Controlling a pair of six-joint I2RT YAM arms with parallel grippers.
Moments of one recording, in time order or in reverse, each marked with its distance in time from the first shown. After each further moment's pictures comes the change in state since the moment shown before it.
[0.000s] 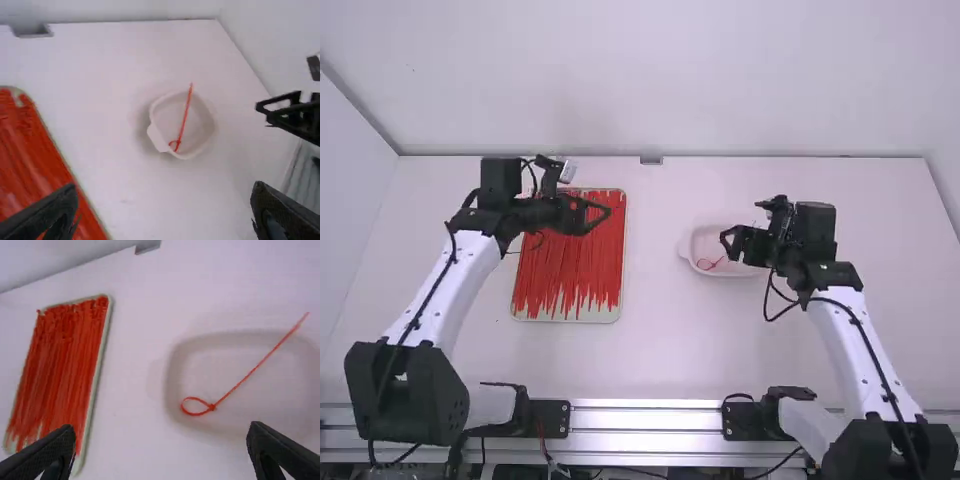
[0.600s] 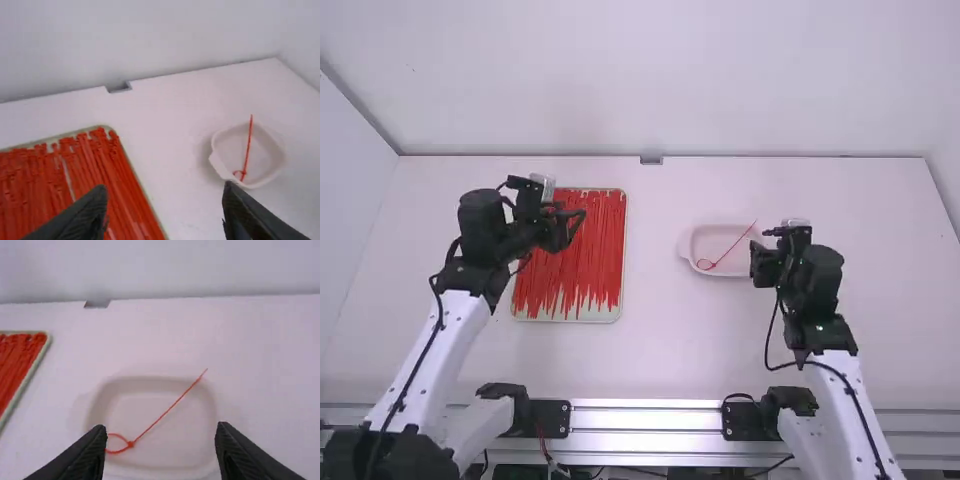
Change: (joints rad) left arm 0.012 -0.315 -0.308 0.313 -0.279 0.005; right arm 0.000 -0.340 -0.336 0.336 0.303 -0.169
